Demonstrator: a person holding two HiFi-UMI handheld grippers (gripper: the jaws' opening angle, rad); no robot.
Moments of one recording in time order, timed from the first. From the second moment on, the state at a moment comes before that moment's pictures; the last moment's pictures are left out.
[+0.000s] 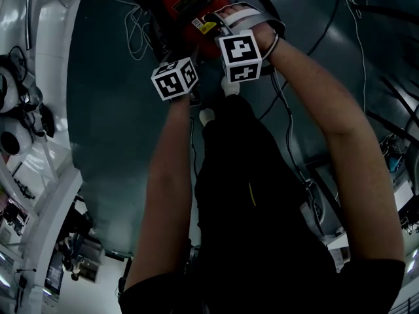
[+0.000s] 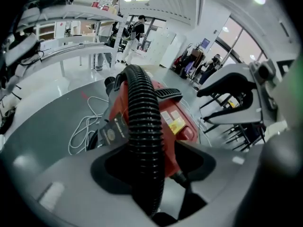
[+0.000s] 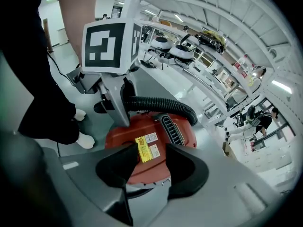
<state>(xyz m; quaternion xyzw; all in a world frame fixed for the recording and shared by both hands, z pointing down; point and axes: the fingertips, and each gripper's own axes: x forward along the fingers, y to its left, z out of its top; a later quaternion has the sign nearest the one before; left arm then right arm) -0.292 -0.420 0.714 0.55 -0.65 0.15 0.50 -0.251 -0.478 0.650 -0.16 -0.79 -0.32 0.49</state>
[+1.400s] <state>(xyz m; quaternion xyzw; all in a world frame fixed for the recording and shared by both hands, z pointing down) -0.329 -0.412 0.652 0.58 -0.69 0.12 0.42 -0.251 -0.481 0.619 -0.05 -0.83 -0.27 0.49</state>
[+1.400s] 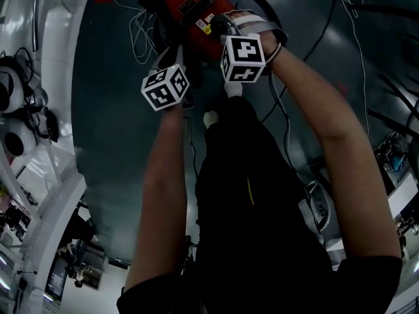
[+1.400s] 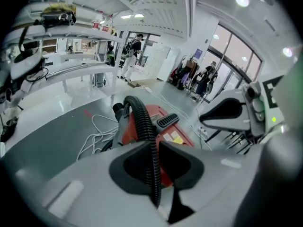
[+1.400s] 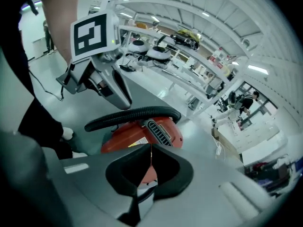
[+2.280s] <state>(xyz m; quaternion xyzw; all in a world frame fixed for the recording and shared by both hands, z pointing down) -0.270 -0.391 0.518 0.68 -0.61 0.15 0.38 -0.229 -0.476 0.486 0.11 -0.86 -0.21 0.44</state>
